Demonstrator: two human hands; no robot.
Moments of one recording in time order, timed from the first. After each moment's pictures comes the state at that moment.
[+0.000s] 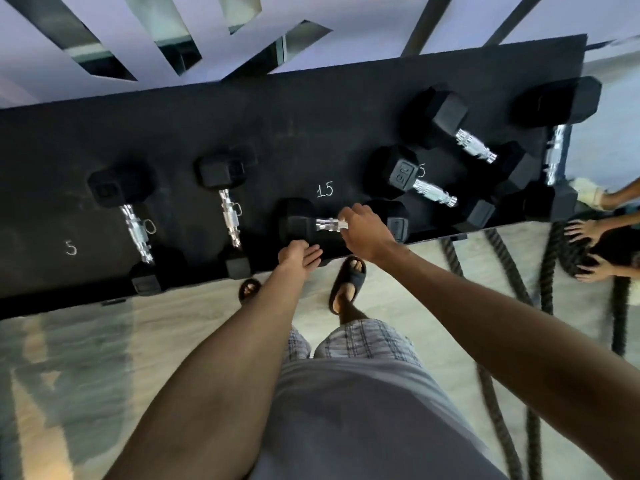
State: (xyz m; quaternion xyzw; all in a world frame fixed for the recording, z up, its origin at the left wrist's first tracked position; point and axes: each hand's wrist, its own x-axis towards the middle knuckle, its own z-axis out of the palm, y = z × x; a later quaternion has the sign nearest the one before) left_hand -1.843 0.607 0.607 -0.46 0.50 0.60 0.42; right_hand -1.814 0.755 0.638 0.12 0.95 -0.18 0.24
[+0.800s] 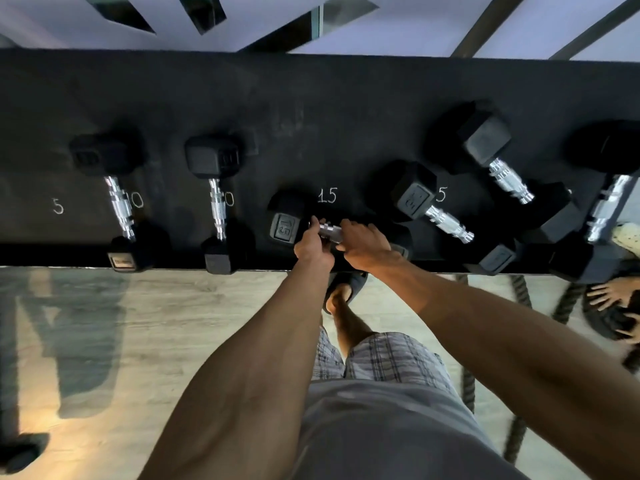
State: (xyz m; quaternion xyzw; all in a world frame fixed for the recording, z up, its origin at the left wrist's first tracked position) left_hand -1.867 0.692 0.578 -0.59 0.35 0.69 0.22; right_hand -1.845 0.791 0.585 0.03 0.93 -0.14 0.35
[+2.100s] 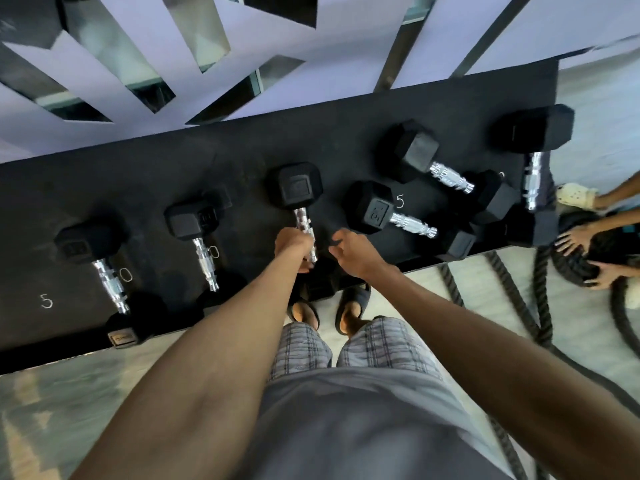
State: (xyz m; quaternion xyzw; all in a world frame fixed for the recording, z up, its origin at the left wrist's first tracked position) left_hand -1.929 0.695 0.621 -0.26 0.77 0.31 0.49; right_hand -1.842 0.807 0.627 0.25 0.86 -0.33 0.28
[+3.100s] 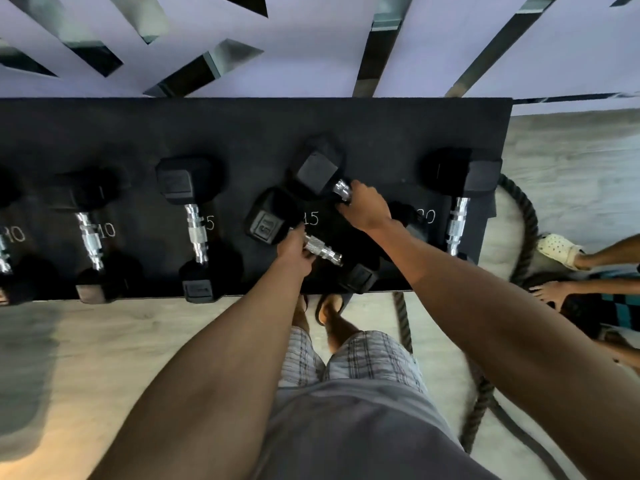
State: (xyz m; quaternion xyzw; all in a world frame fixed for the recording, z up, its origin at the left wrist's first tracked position) left_hand -1.846 0.923 0.599 -0.52 0.44 0.65 0.33; right_hand -1.871 1.080 0.616 0.18 0.92 -0.26 0.23
